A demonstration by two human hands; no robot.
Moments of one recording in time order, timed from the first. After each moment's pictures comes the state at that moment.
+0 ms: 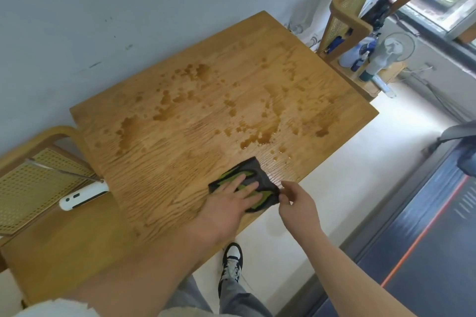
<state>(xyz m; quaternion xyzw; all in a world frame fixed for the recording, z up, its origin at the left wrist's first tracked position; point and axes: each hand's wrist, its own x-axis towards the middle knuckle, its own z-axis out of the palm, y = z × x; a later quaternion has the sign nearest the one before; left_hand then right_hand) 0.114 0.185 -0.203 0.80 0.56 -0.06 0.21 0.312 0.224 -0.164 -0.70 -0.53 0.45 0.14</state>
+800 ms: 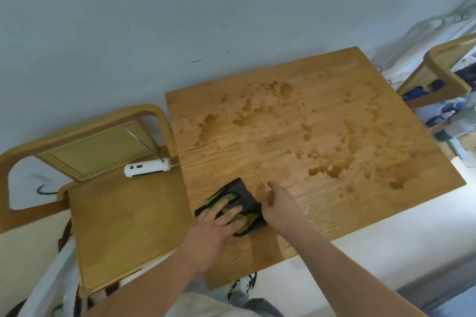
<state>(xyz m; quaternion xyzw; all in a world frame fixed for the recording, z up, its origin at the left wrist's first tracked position) -0.012 0.055 -0.222 0.70 0.69 0.04 0.19 0.138 0.228 -0.136 -0.51 -0.72 0.45 -0.10</state>
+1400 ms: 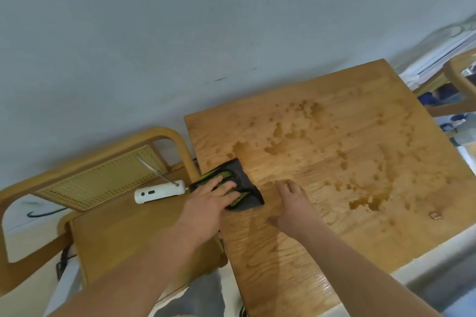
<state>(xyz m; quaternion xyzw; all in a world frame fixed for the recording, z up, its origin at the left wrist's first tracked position) -0.197 0.132 -0.208 0.66 0.71 0.07 0.23 0.004 0.271 -0.138 -0.48 -0.79 0.28 -0.24</state>
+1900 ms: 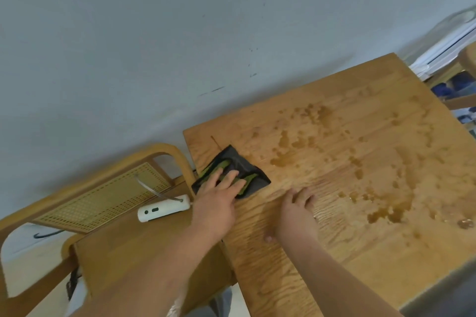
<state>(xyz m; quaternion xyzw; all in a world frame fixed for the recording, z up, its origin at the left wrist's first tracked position) -0.214 0.187 -0.214 0.58 0.77 0.10 0.22 -0.037 0.272 -0.174 -0.58 -0.72 0.22 -0.30</state>
